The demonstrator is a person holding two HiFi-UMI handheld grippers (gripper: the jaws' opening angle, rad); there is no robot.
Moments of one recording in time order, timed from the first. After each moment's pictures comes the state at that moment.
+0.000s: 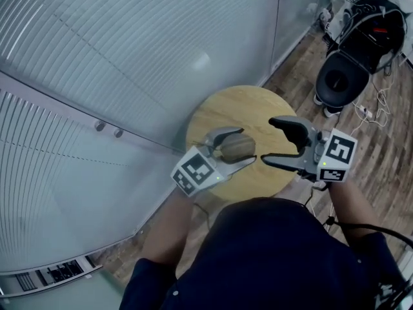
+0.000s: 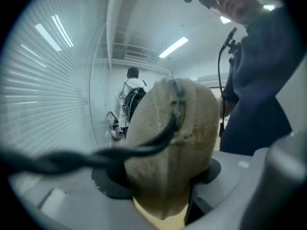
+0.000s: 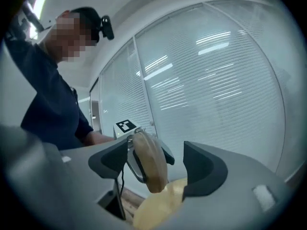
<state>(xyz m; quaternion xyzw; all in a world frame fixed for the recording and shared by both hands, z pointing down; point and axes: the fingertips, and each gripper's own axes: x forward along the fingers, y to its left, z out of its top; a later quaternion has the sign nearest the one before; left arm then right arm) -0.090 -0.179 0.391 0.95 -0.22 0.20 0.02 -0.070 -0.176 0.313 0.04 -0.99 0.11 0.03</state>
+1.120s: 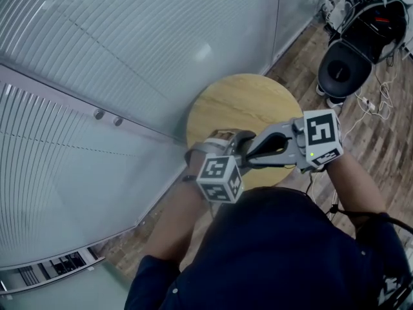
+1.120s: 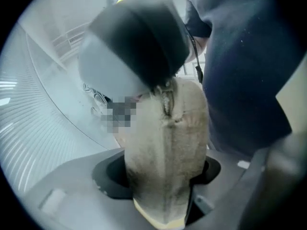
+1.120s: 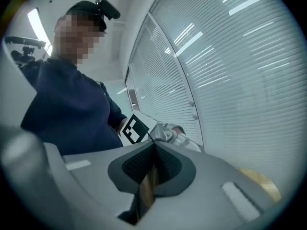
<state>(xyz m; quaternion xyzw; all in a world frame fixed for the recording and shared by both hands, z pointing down) -0.065 -0.132 0.455 0.86 -0.14 0.46 -0.15 -0.103 -0.089 0.326 -0.23 -0.96 0.11 0.13</state>
